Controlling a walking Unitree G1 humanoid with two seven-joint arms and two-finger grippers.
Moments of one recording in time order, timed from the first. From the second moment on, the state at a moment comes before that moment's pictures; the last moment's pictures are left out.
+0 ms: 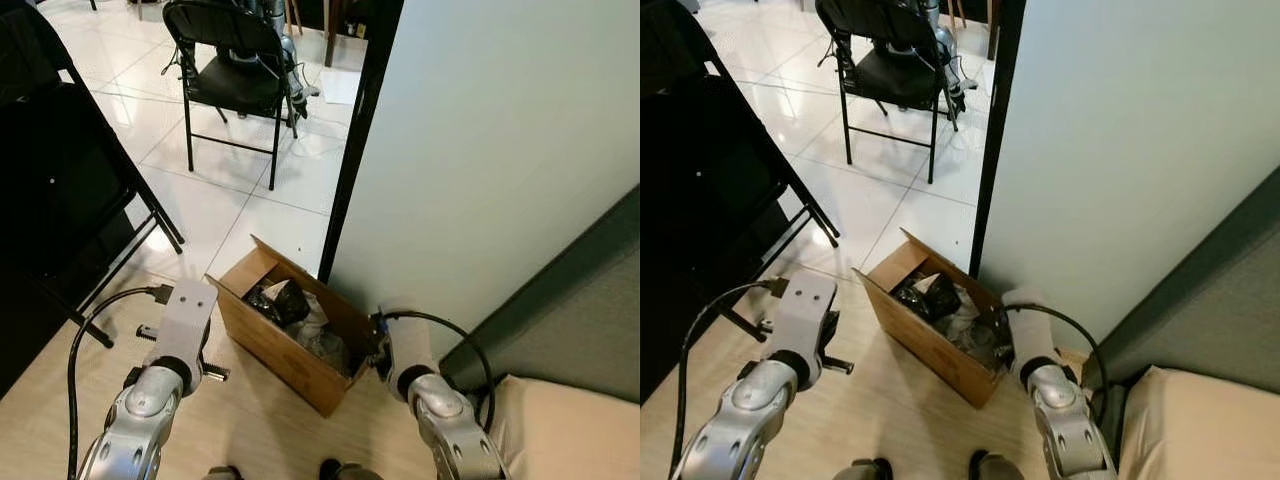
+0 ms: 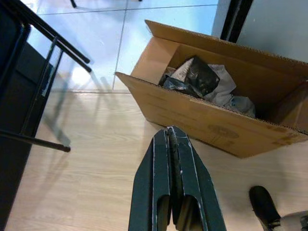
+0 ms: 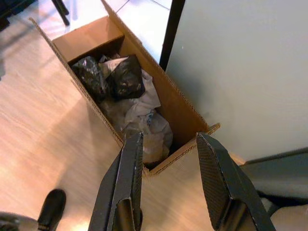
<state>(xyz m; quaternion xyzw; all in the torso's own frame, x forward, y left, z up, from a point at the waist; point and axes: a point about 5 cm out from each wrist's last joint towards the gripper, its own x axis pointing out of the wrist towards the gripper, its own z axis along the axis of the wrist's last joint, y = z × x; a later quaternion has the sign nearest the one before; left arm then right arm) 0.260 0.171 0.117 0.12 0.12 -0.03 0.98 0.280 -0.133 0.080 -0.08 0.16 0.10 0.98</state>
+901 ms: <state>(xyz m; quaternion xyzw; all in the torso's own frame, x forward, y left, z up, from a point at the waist) 0.251 0.165 0.106 0.11 0.11 -0.01 0.99 0.270 -0.137 0.081 -0.05 0.18 0.06 0.98</state>
